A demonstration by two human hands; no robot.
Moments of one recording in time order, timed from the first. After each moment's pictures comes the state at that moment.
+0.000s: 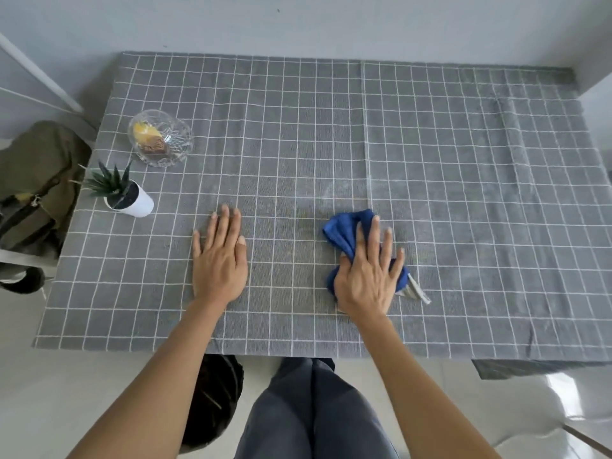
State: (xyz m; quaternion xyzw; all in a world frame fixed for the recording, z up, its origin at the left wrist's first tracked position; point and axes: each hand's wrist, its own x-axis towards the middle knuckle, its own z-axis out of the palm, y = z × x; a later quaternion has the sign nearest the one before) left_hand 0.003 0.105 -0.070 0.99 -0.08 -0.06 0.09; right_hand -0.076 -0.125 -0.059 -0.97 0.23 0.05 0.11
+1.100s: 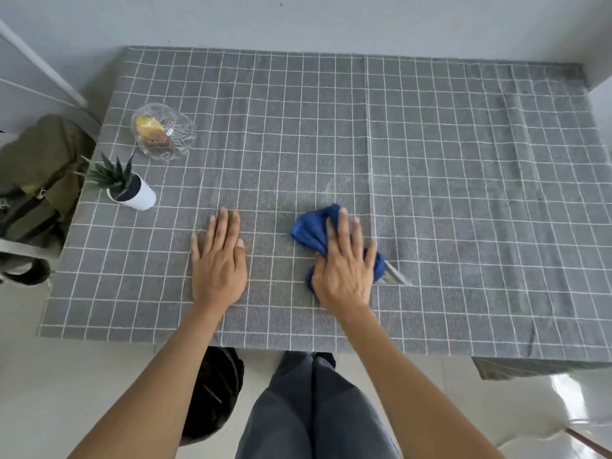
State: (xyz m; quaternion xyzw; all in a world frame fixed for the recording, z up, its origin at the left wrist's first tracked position) left_hand -0.016 0.108 -0.071 0.99 -0.07 -0.05 0.10; right_hand -0.067 -0.100 -0.053 -0.98 0.13 0.06 0.13
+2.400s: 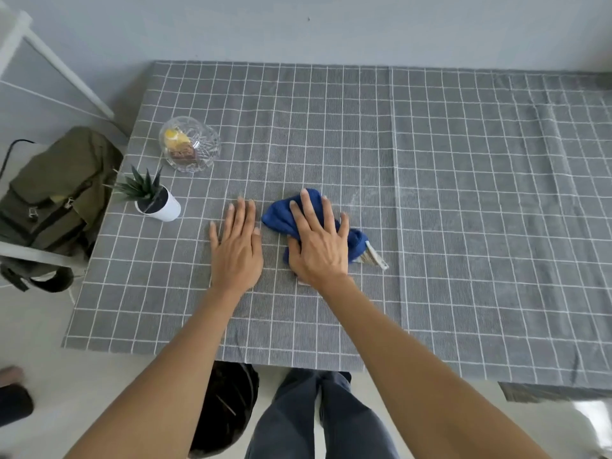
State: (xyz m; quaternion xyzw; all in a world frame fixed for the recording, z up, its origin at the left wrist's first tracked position) left_hand 0.034 0.115 -0.073 0.99 -0.07 -0.04 0.12; right_hand 0.011 -0.047 -0.048 -0.98 0.00 0.08 0.15
